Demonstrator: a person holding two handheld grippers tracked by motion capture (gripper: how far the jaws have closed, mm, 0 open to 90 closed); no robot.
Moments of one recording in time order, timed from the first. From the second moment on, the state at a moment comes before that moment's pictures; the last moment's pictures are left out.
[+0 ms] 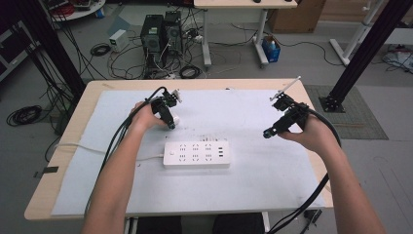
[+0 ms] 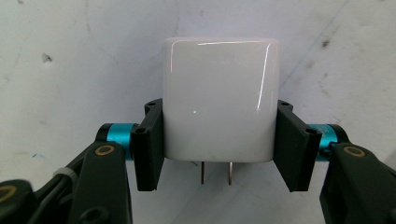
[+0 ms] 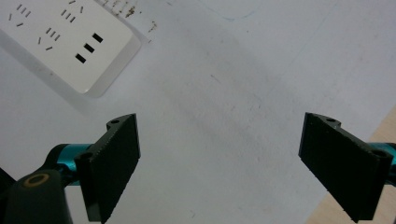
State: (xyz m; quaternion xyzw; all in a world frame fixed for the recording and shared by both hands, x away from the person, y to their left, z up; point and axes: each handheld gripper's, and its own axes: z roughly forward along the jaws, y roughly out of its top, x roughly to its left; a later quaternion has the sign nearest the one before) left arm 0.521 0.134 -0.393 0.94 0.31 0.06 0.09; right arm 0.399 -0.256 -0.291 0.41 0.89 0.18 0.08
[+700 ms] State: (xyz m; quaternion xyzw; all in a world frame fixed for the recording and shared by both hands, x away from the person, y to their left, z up) left arm 0.425 0.157 -0.267 0.95 0.24 0.08 0.17; right arm 0.400 -0.231 -0.275 0.43 0.89 0.14 0.07
